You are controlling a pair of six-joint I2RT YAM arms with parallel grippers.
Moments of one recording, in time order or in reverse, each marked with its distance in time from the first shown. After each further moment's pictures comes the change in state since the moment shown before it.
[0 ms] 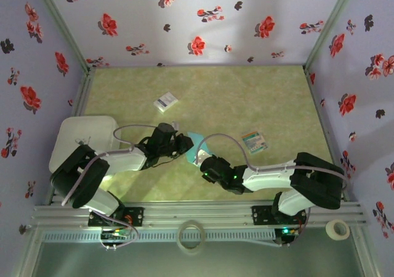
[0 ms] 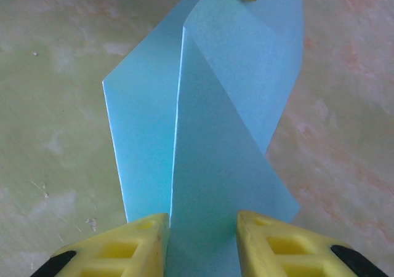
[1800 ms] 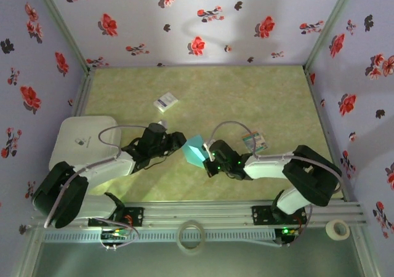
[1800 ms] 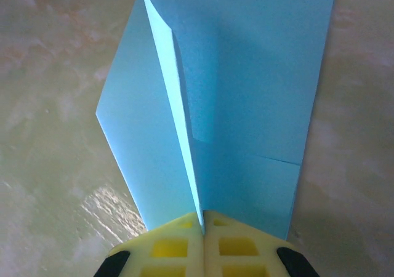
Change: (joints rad) left arm 0.034 -0.198 -0.030 -0.188 -0.130 0.013; right arm -0.280 0.064 0.024 0.037 -0.537 0.344
